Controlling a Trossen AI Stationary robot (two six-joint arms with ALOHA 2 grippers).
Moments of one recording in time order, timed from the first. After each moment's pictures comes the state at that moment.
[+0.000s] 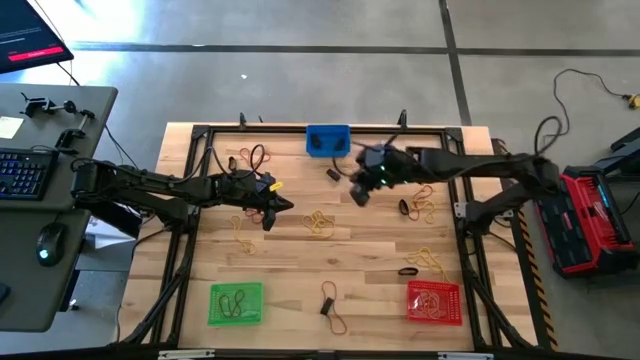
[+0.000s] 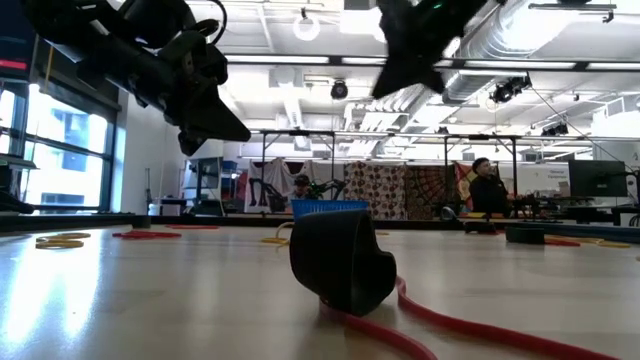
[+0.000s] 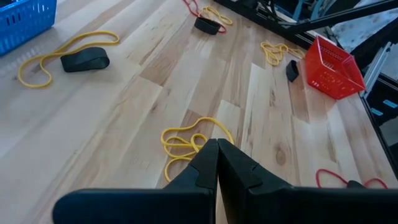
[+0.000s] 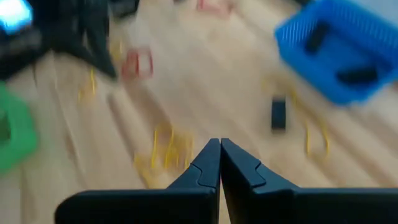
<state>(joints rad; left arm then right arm) 0.12 1.18 0.45 0.23 0.07 -0.36 -0.13 1.39 1.17 -0.59 0.11 0.46</state>
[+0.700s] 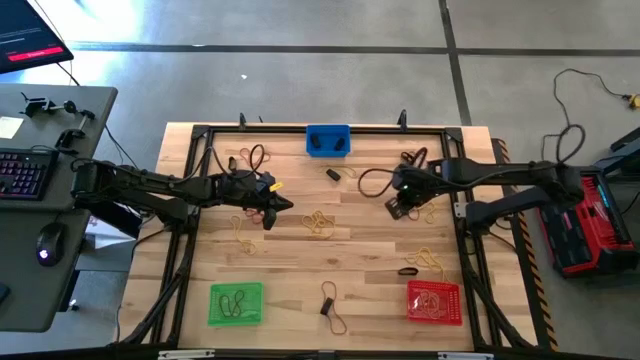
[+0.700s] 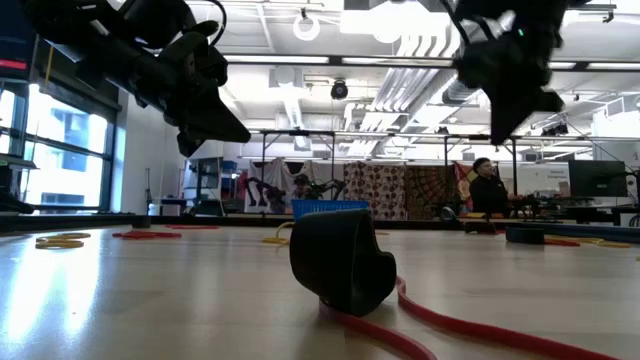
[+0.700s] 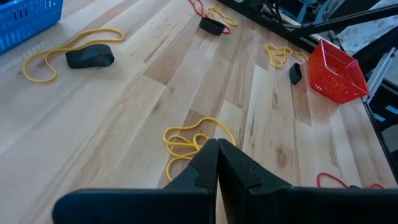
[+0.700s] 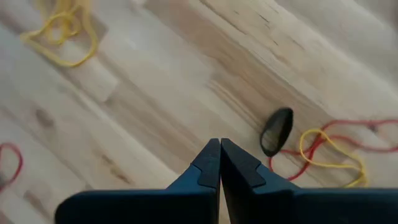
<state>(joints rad) 0.12 1.18 0.45 0.23 0.05 -0.39 -0.13 1.16 0.90 -0.96 0.05 0.81</state>
